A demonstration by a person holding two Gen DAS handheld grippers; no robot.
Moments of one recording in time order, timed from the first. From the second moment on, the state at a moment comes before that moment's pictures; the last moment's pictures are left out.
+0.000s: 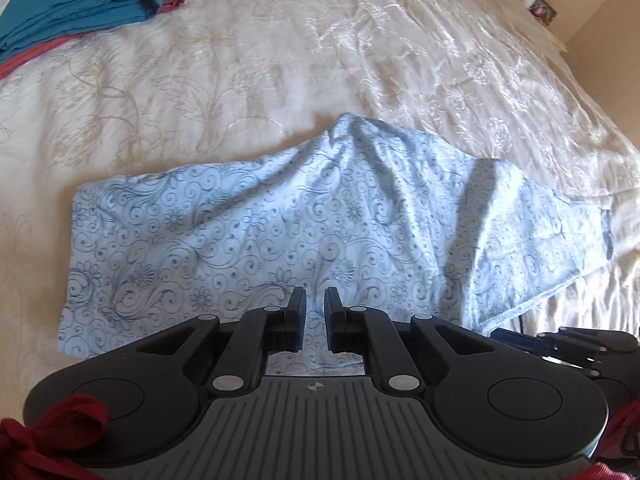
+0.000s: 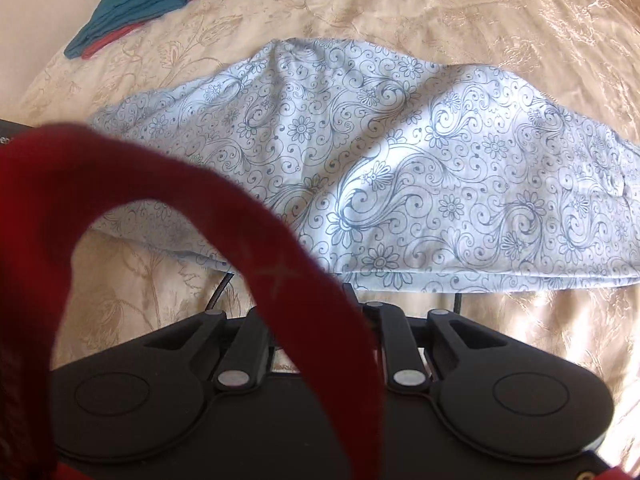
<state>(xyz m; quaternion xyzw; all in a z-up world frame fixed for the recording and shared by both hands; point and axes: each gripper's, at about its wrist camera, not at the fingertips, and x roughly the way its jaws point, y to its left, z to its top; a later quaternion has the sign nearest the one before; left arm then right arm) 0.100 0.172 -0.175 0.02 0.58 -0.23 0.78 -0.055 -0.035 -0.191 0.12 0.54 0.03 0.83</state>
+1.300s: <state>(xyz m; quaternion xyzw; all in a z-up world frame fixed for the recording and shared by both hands) 0.084 0.112 -0.221 0.05 0.65 -0.18 0.74 -0.062 -0.161 -0.226 0.40 0.49 -0.10 0.77</state>
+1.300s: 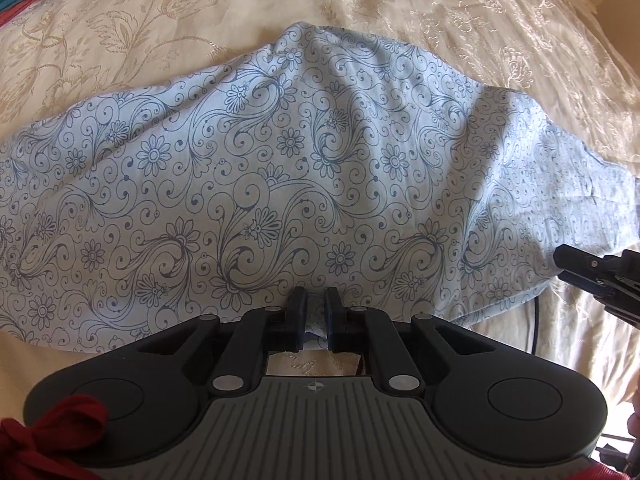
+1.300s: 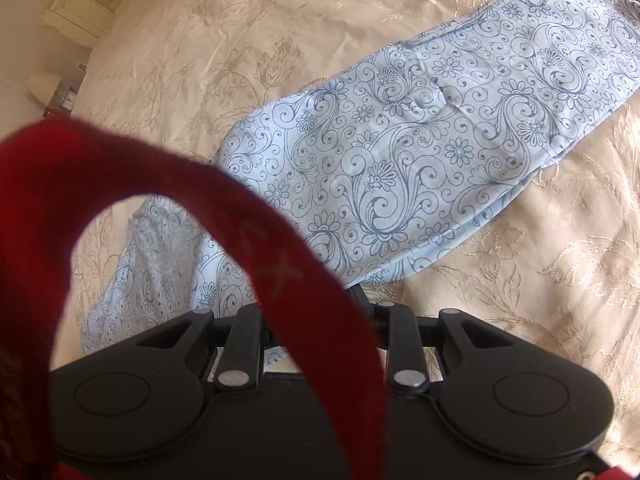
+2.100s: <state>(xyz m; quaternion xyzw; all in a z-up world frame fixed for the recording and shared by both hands) 0.081 0.120 -0.219 0.04 0.65 -0.18 0.74 -0.057 -0.154 -0.222 0.38 0.50 -0.13 0.77</state>
